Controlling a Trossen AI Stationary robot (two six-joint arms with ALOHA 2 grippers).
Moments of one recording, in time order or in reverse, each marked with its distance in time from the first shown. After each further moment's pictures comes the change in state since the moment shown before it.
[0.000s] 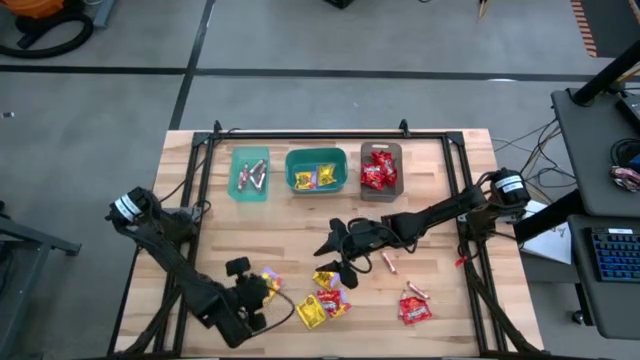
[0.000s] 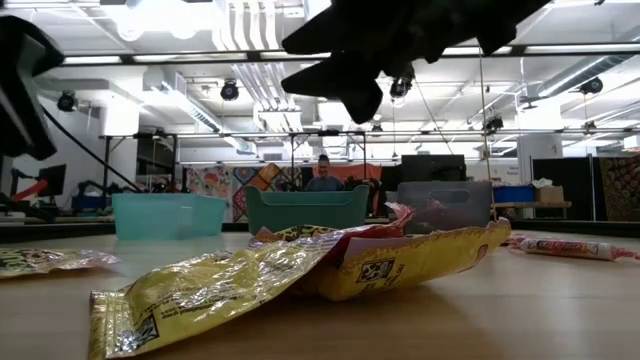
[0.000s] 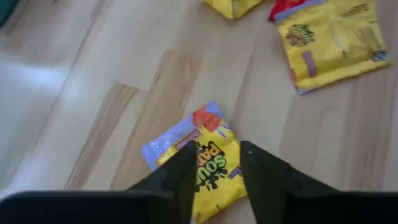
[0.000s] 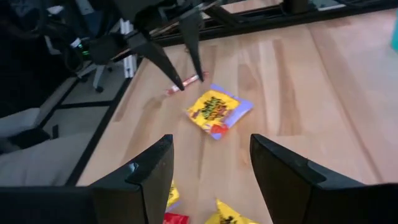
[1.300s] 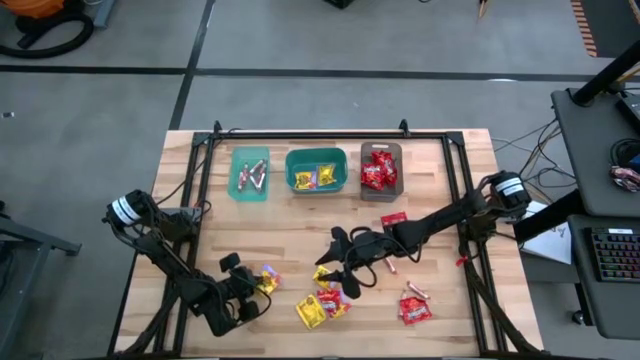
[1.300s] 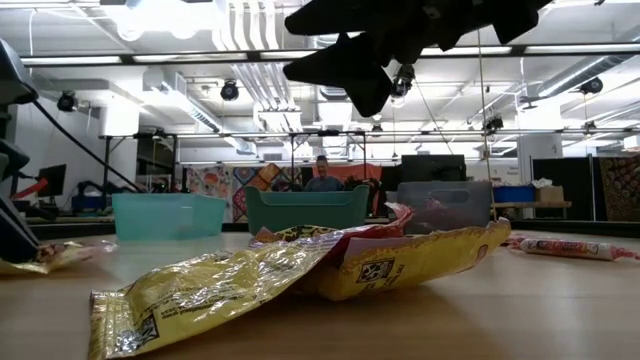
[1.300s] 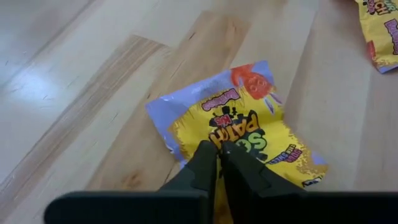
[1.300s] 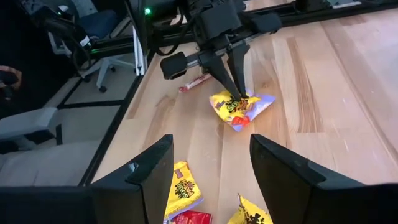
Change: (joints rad) left arm -0.099 0.006 -0.400 0.435 -0.172 -0.218; right arm 0.071 0.010 0.002 0.012 0.060 0.026
